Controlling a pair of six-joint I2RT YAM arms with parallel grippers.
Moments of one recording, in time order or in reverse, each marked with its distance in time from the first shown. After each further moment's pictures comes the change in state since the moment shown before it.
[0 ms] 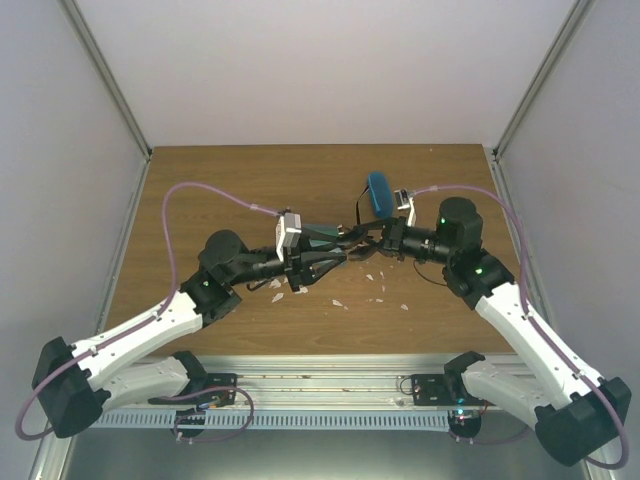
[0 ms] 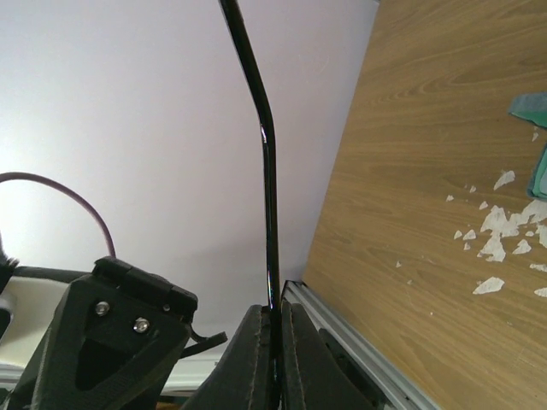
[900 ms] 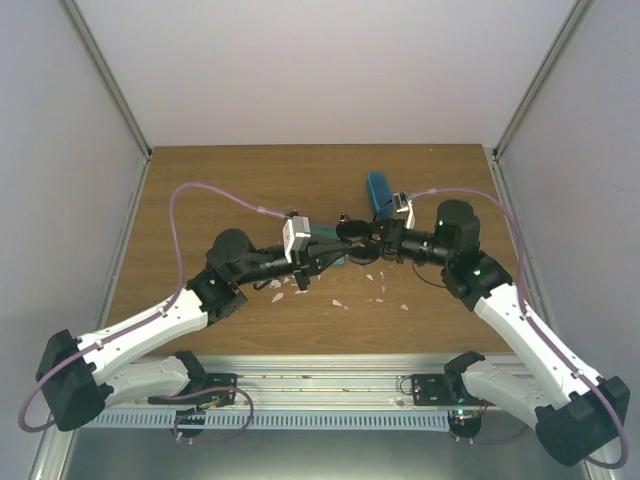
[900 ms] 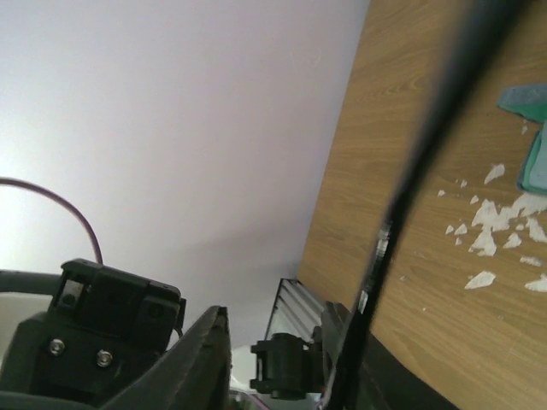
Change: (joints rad) left arm -0.035 0.042 0.022 0.015 -0.050 0.137; right arm 0.003 0.002 -0.025 0.011 0.006 0.020
